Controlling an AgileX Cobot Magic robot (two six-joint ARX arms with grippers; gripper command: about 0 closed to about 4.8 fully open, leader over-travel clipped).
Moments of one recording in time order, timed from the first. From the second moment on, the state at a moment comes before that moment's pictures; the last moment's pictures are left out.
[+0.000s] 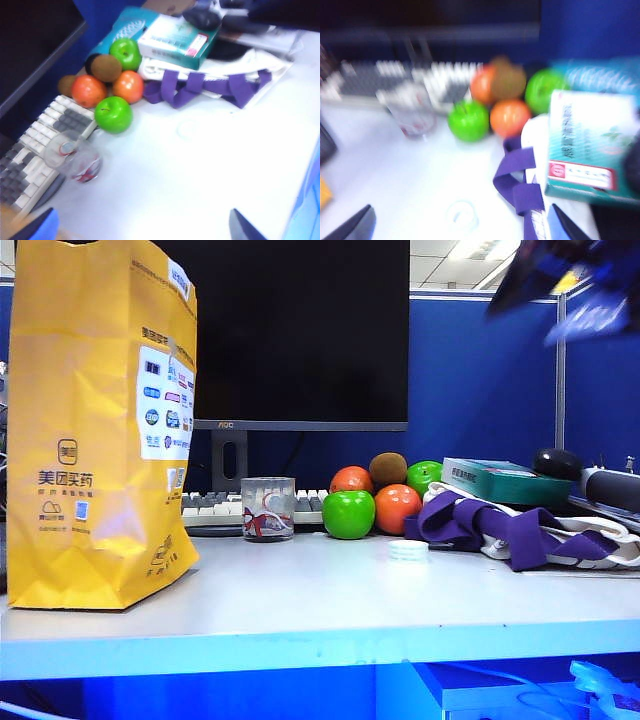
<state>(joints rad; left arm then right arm) -0.66 1.20 1.24 -0.48 0.06 0.43 0.14 1.21 0.83 0.13 -0.29 0.06</state>
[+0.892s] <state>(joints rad) -0.83 1.43 1.24 -0.38 0.12 0.16 0.20 1.88 1.31 -0.16 -0.37 -0.04</state>
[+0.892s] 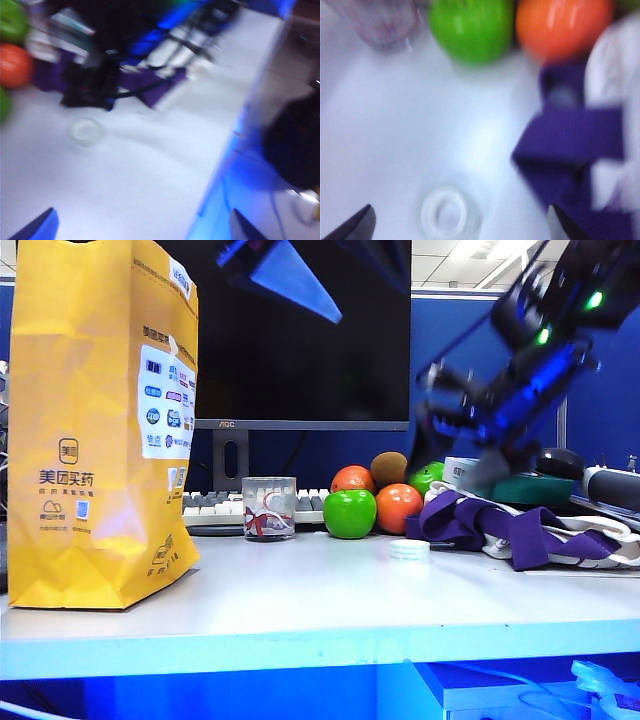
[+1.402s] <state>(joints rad) -0.83 1.43 1.25 -0.51 0.15 0.16 0.29 1.92 1.31 -0.17 -0.28 -0.13</state>
